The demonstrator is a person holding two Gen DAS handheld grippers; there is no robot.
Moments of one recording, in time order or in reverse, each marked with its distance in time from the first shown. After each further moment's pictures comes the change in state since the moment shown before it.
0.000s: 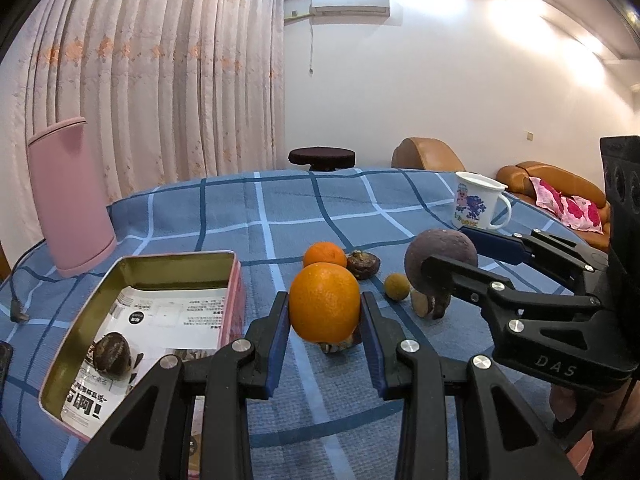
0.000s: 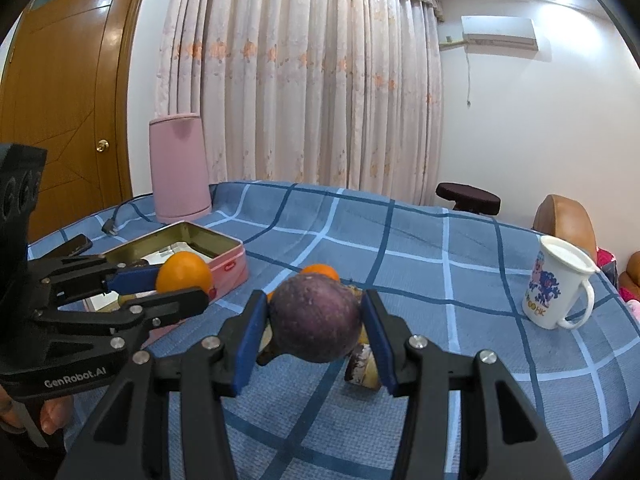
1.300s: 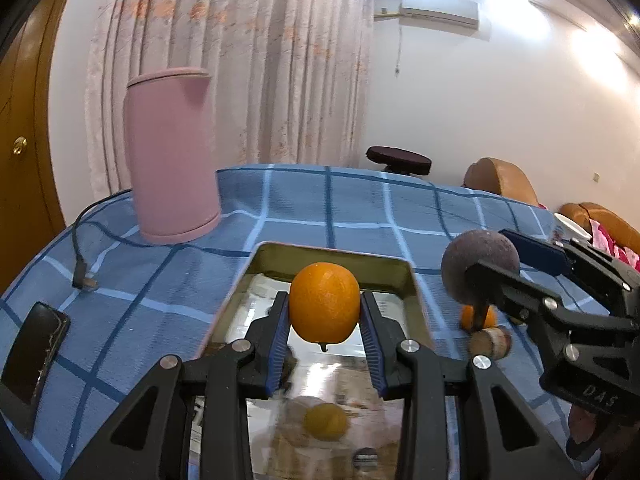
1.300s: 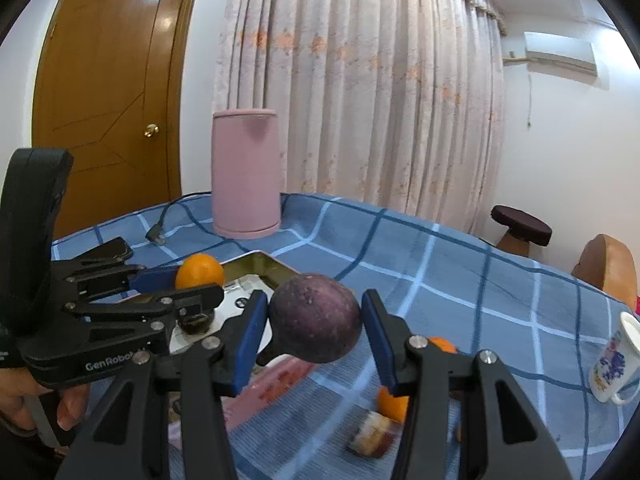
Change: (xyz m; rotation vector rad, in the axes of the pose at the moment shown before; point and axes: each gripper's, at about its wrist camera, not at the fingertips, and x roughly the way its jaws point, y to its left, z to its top) left arm -0.008 0.122 0.002 -0.196 0.031 0.209; right arm 0.067 0.091 0.052 -0.122 0.014 0.179
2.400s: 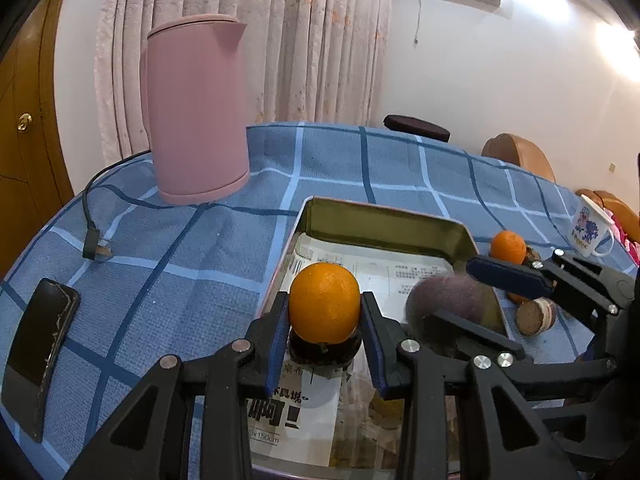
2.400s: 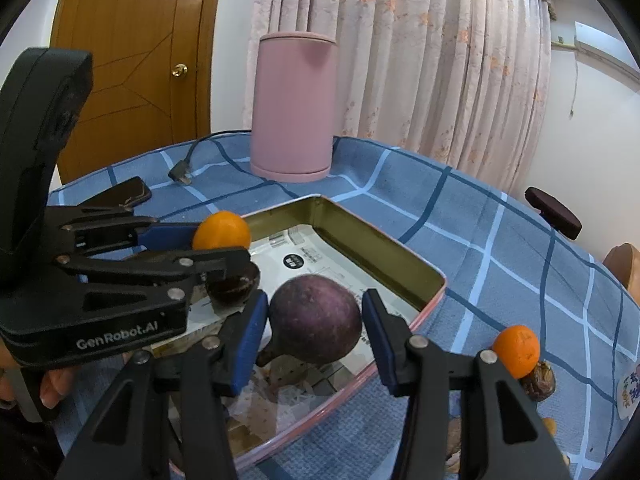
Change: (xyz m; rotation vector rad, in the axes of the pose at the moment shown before) left arm 0.019 0.035 -0.010 -0.019 0.131 0.047; right arm 0.054 0.044 -0.014 -0.083 0.170 0.084
